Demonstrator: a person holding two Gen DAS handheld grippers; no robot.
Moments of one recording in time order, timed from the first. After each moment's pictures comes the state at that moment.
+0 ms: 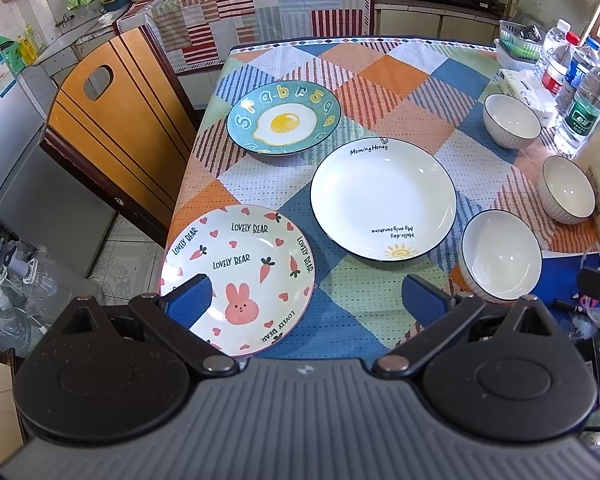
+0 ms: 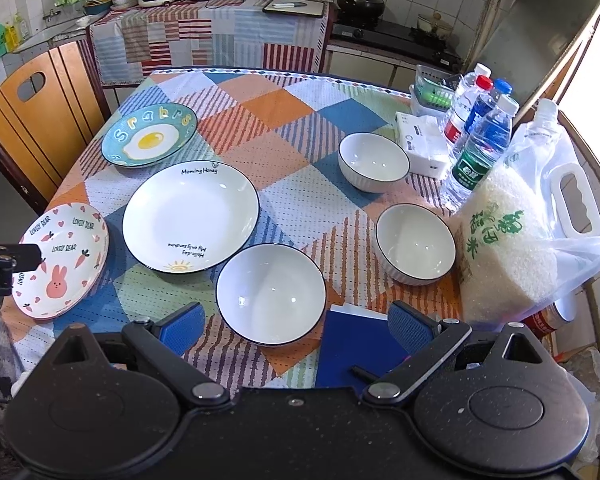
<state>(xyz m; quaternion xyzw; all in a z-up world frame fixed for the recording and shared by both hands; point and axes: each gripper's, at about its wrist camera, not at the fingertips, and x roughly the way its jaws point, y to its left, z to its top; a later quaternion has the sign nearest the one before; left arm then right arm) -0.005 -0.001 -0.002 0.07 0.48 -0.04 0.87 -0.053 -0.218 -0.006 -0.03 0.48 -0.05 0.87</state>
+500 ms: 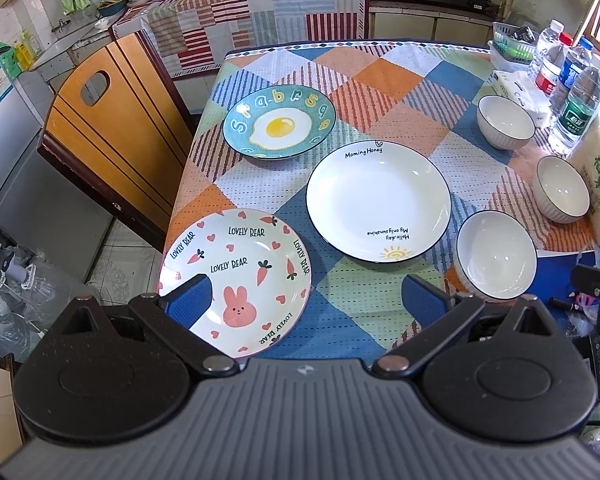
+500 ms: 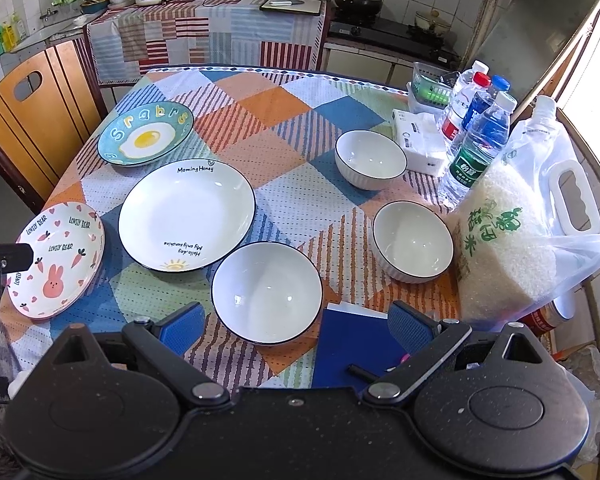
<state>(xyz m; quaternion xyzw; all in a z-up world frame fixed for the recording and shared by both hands) -0.008 -0.002 0.003 0.07 0.48 -0.05 0.88 -0.053 -0.219 -0.007 -0.03 0.48 -0.05 0.87</state>
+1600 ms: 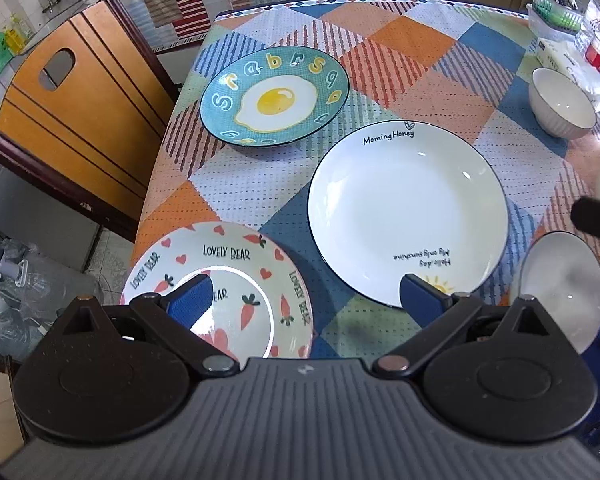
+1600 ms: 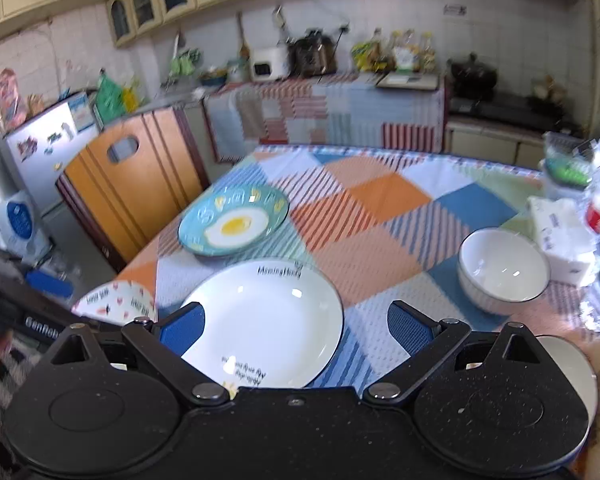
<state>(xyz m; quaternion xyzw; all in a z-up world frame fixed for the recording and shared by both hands) 0.098 -0.024 -0.085 0.09 0.52 -0.03 0.85 0.055 -0.249 -0.078 0.03 0.37 0.17 0.91</state>
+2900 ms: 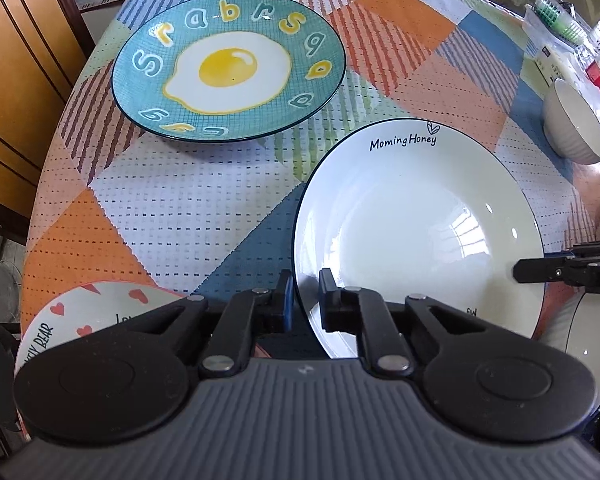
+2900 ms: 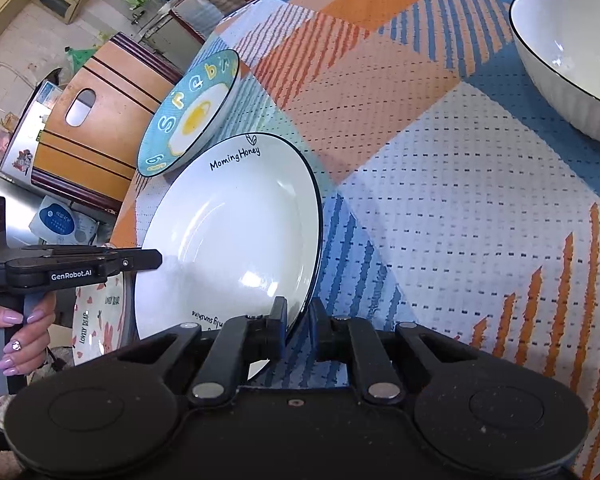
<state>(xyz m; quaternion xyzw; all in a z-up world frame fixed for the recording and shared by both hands) 0.193 0.007 -0.173 0.00 0.56 -0.13 0.82 0.151 -0.284 -0.202 0.20 0.55 0.22 0.78</state>
